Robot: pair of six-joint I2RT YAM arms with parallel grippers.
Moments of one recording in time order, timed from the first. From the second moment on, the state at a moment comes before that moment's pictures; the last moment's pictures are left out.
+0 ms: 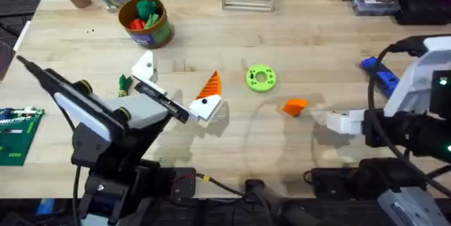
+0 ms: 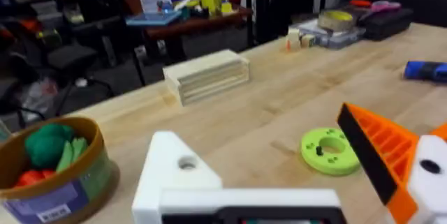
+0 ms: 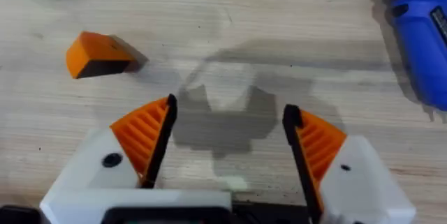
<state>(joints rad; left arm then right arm) -0.16 0.00 0.01 0.04 0.42 0.08 0.00 0.49 0.58 -1.16 -0.03 -0.02</state>
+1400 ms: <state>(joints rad) -0.16 0.00 0.01 -0.05 0.42 0.08 0.00 0.49 0.58 -1.16 -0.03 -0.02</state>
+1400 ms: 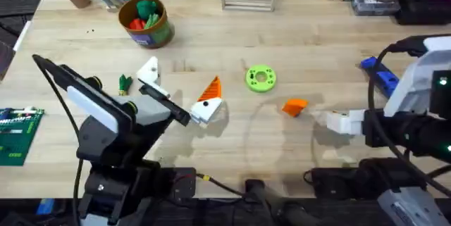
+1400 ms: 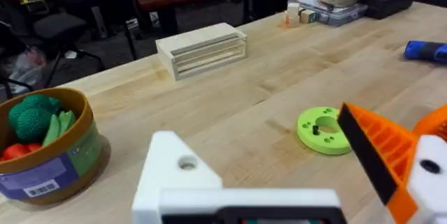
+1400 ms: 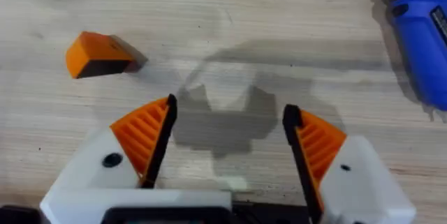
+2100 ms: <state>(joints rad) -0.16 0.00 0.01 -0.05 0.42 0.08 0.00 0.49 0.58 -0.79 -0.05 -0.02</state>
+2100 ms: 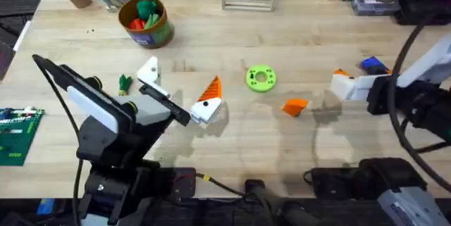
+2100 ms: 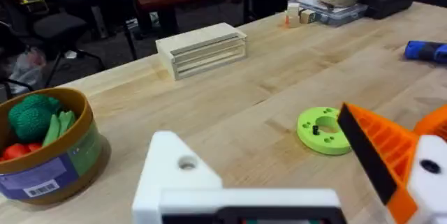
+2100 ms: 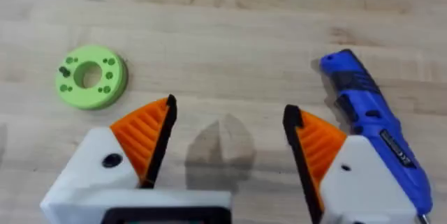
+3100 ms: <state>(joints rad) -0.16 0.00 0.01 -0.07 0.90 0.02 0.00 0.49 0.59 -0.64 -0.09 0.06</state>
